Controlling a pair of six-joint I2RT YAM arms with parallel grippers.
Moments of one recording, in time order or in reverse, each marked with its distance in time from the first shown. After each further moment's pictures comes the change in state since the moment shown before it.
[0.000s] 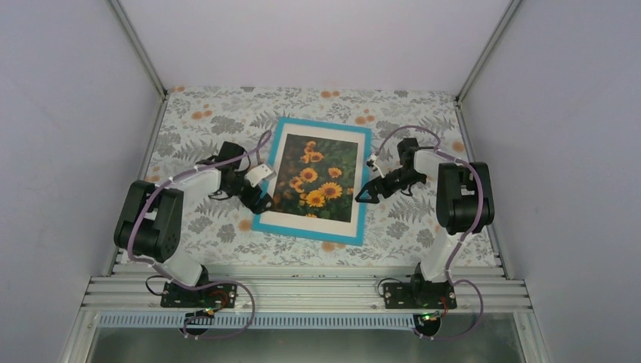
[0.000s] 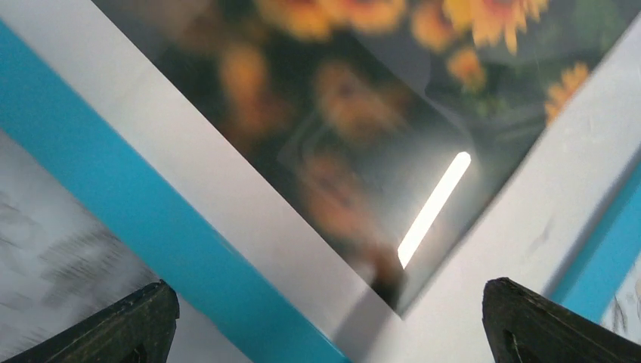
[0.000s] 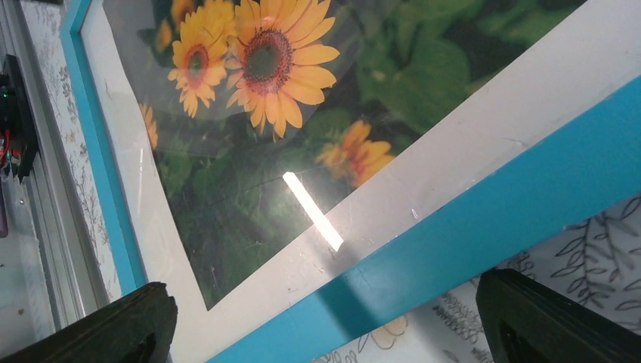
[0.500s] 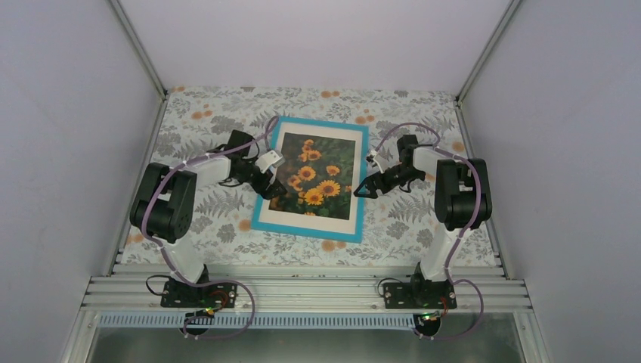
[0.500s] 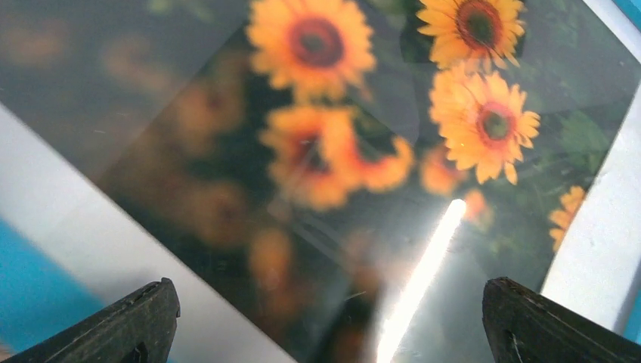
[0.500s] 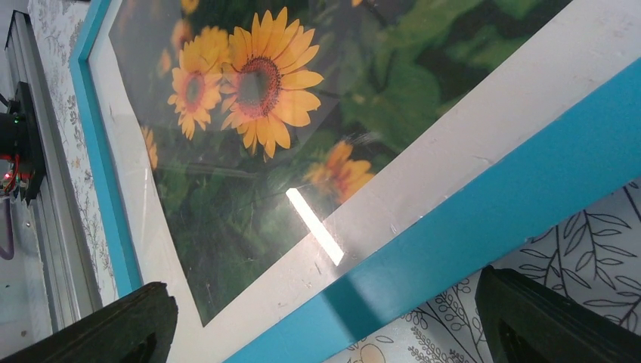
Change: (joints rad) left arm 0.002 0.186 0.185 0.128 0.103 -0.040; right arm -0.005 0.050 0.050 0.035 -0.038 0.038
